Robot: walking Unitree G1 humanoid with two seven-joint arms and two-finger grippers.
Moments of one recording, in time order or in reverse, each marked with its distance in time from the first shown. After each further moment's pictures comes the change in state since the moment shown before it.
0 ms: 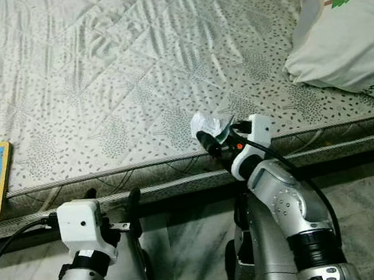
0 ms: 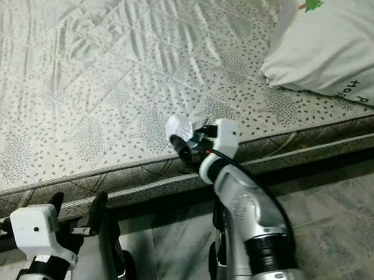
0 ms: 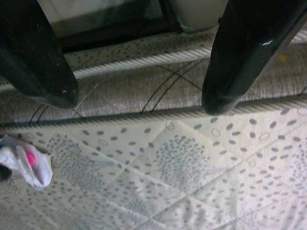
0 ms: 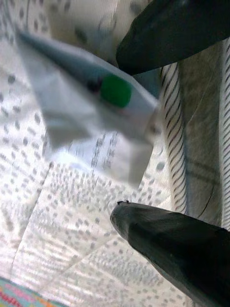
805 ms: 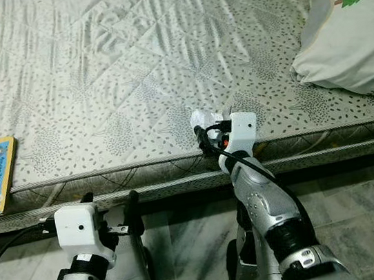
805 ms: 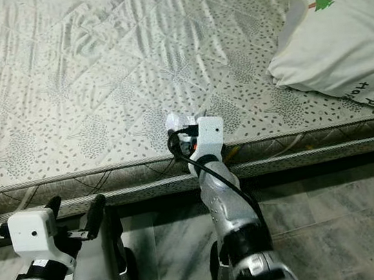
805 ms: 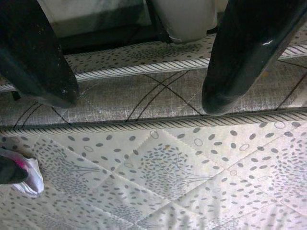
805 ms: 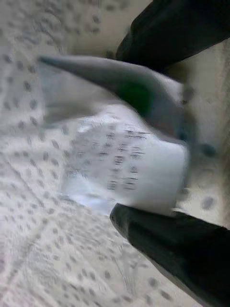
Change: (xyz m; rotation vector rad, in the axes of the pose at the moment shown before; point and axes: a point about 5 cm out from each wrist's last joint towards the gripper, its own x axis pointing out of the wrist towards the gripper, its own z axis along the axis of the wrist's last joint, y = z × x) left arm -0.005 0.001 0.001 0.004 0.002 0.027; right arm 0.029 0.006 -0.008 -0.274 -0.120 -0.188
